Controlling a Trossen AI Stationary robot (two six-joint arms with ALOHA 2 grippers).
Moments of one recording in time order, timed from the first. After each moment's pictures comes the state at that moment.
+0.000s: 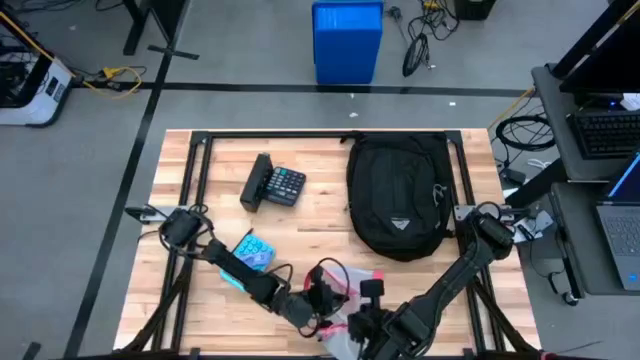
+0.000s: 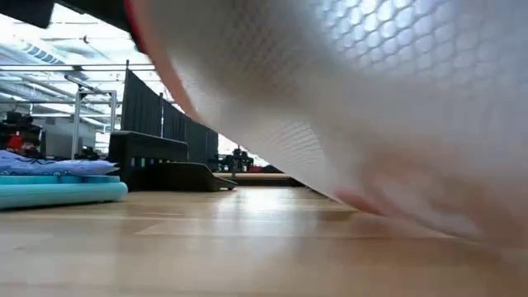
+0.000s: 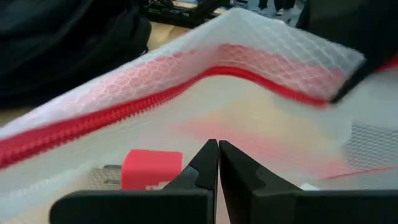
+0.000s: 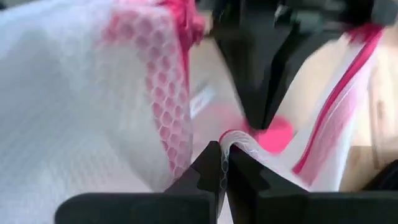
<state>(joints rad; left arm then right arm) -0.58 2.12 1.22 0.46 -0.60 -0.41 0.78 2.05 1.78 -1.04 0.44 0.63</state>
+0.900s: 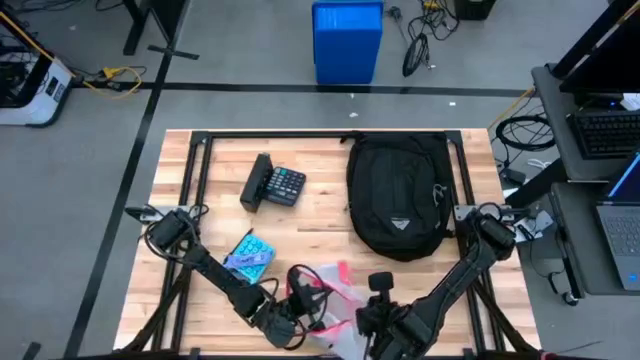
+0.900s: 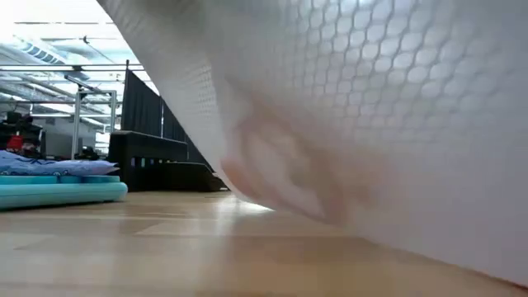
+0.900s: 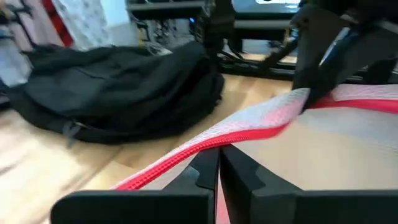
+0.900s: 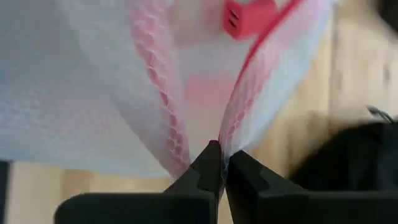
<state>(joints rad) -0.71 2.05 1.22 0.43 -1.08 -0.32 0.79 2.05 1.78 -1.28 0.48 0.68</state>
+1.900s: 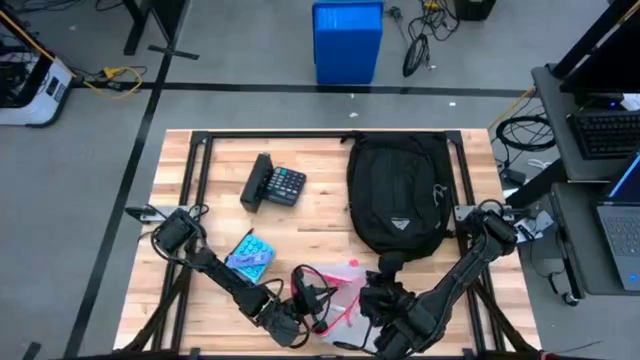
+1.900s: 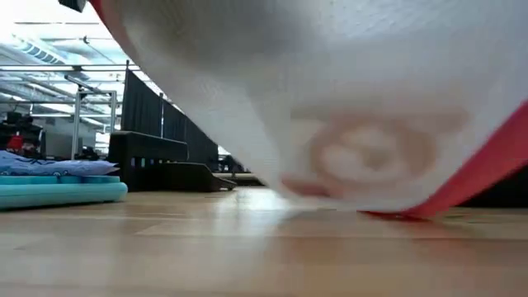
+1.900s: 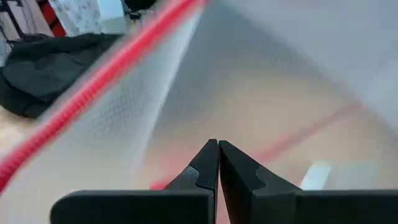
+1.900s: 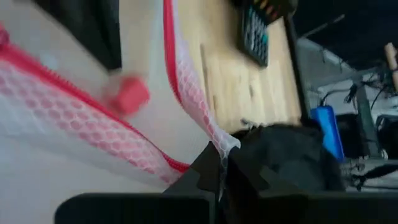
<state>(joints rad) -0.68 2.13 1.22 0.47 -1.02 -0.36 0.77 2.02 1.91 -1.53 0.87 0.78</state>
